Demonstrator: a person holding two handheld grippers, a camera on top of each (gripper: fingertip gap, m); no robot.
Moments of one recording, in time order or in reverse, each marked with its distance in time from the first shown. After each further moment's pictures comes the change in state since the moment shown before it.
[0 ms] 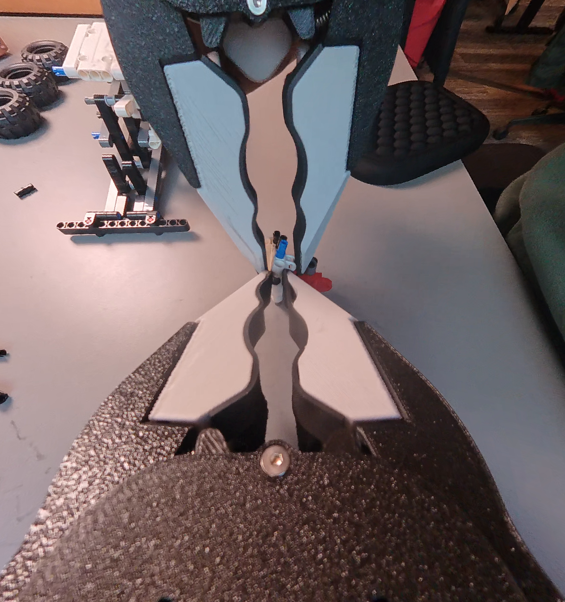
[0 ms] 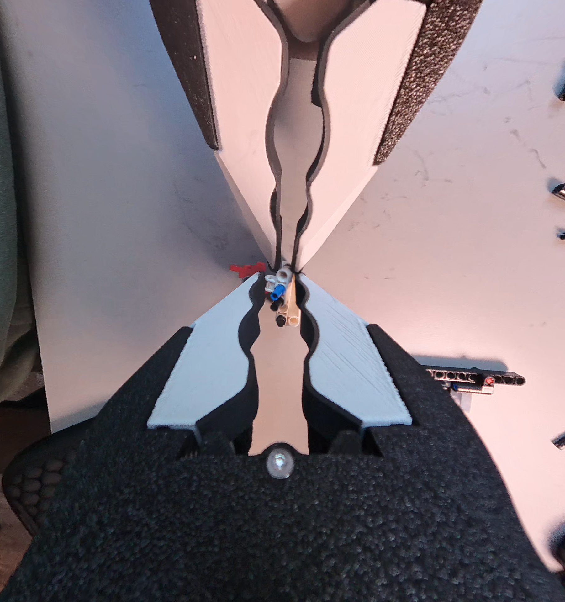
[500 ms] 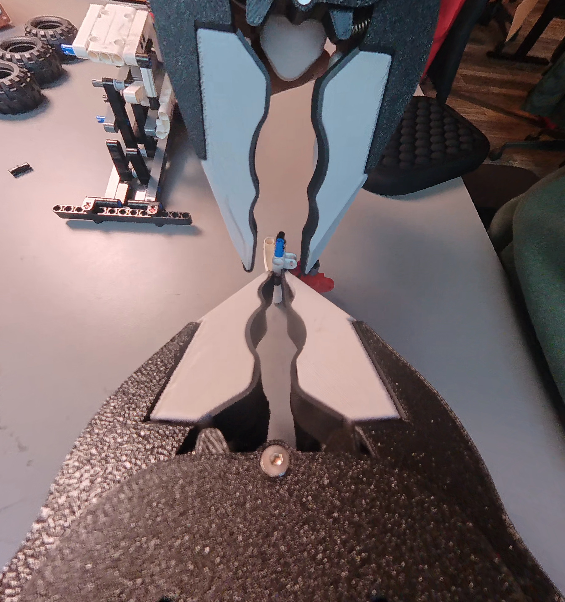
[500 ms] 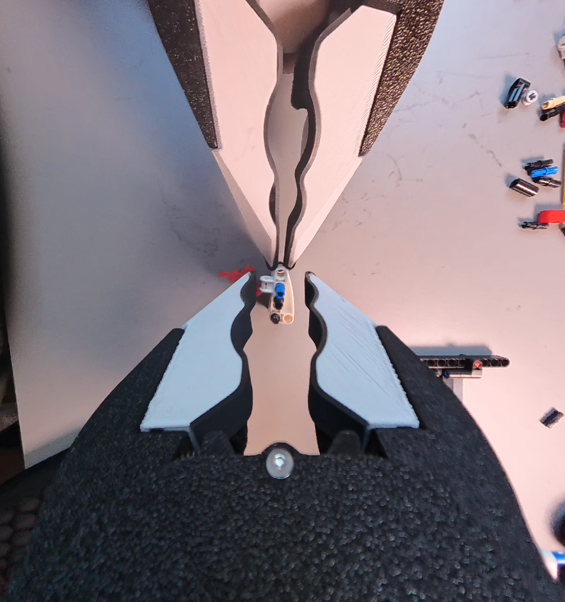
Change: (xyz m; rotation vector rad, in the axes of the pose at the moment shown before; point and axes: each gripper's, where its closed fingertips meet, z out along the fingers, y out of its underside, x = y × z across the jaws) left arm -0.002 -0.001 0.000 0.005 -0.003 -0.076; right arm 0.006 0.000 -0.003 0.077 0.095 0.018
